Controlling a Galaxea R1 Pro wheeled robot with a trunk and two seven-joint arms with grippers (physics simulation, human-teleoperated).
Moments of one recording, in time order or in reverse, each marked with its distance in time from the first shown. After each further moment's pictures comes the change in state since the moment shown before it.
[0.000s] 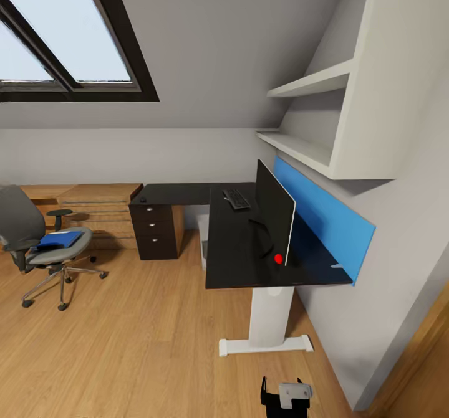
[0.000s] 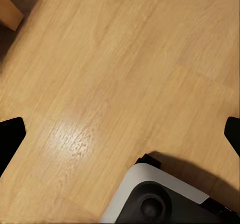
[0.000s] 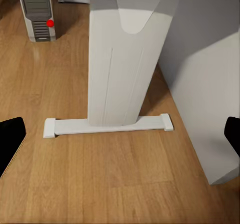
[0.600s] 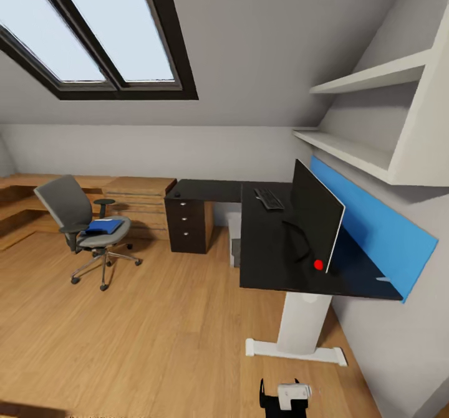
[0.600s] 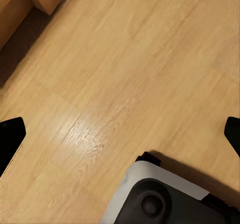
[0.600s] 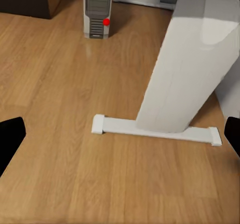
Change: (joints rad) left arm 0.000 -0.001 -0.019 0.005 -0.002 -0.012 -0.002; right arm 0.000 -0.006 0.001 0.012 0.000 0.000 0.061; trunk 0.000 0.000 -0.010
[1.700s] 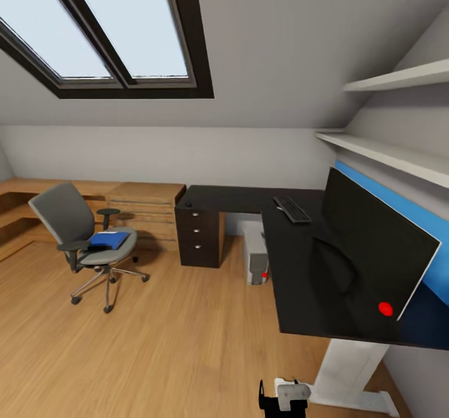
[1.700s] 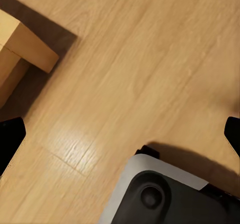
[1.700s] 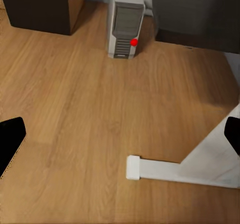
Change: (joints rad) left arm 0.000 0.001 -0.038 0.016 0.000 0.001 0.000; right arm 0.000 0.003 0.006 0.009 0.003 0.000 0.007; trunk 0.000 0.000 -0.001
